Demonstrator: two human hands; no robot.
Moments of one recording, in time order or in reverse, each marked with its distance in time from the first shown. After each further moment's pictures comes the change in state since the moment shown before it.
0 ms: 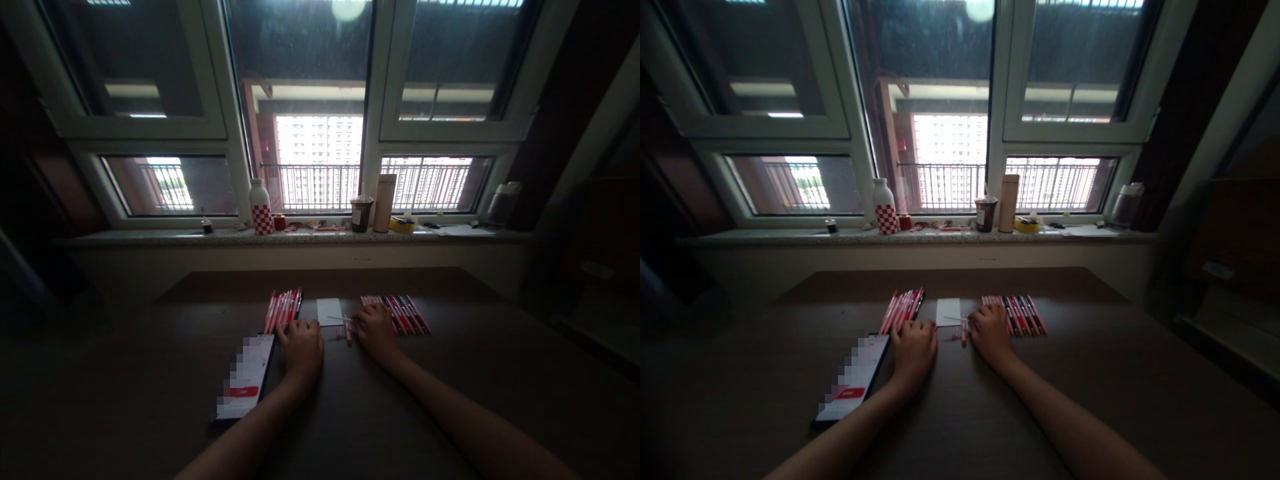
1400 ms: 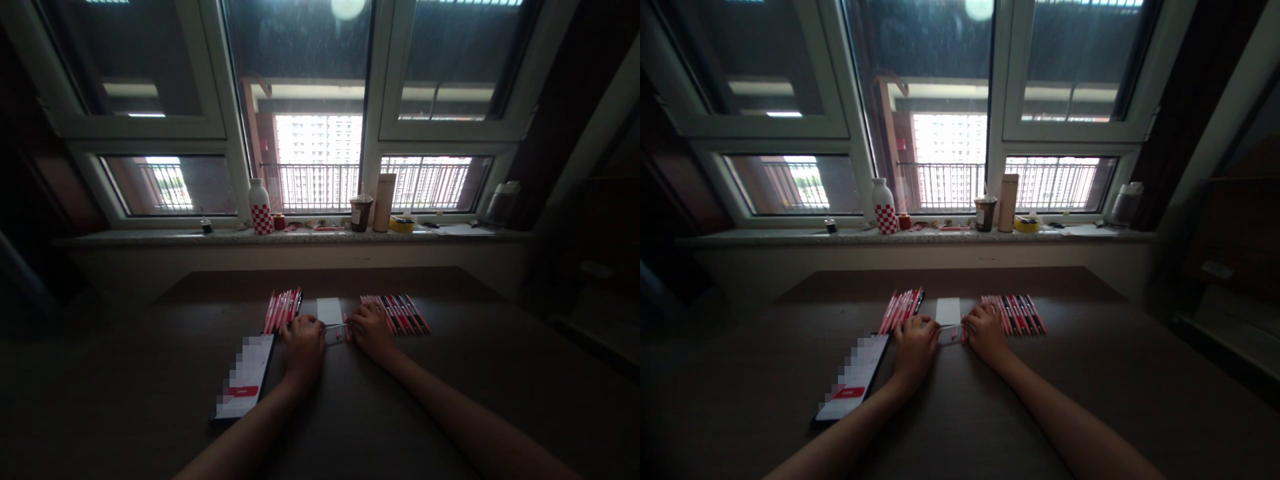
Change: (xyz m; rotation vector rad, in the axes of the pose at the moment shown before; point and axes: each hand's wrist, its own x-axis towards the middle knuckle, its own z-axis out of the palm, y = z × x) left_hand 0.002 0.001 -0.008 -0.206 -0.004 0.036; right_hand 0.000 -0.005 -0.005 0.074 -0.020 -0.124
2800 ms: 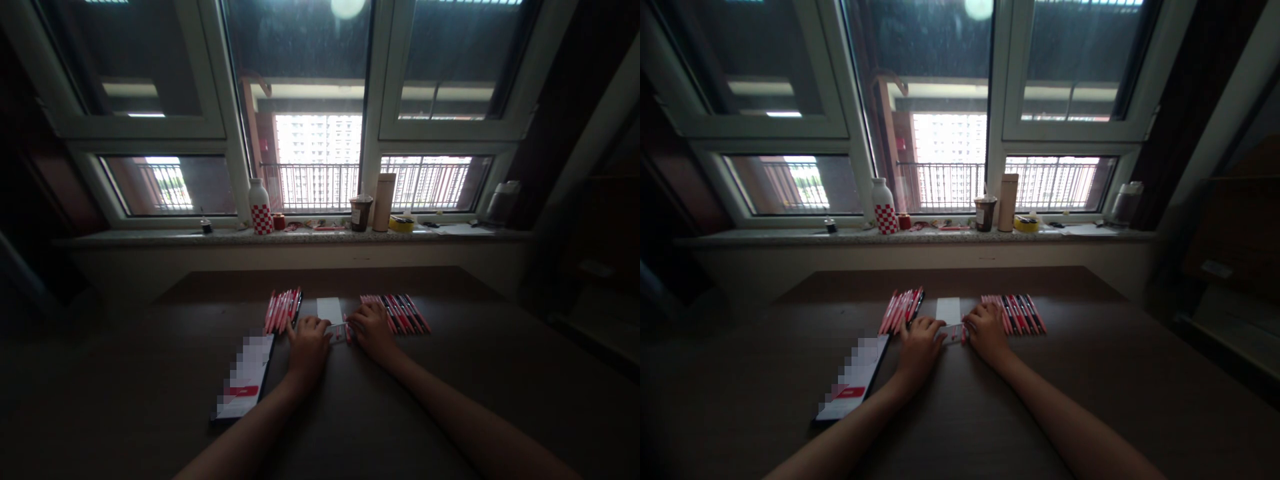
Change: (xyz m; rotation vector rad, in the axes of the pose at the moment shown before) left_hand -0.001 0.001 0.003 -0.066 -0.047 0.089; right_hand -0.001 0.004 0.004 0.001 0.025 0.019
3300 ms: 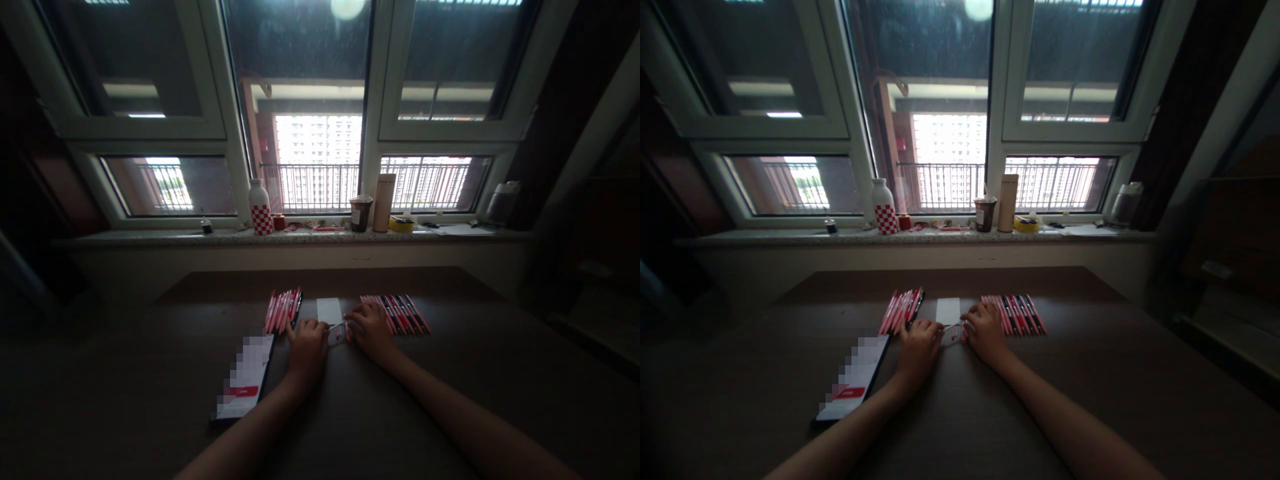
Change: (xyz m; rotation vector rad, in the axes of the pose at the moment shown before) left_hand 0.000 0.000 -0.001 -0.023 0.007 -0.005; right_hand 0.000 0.000 0.001 0.038 0.018 -0.011
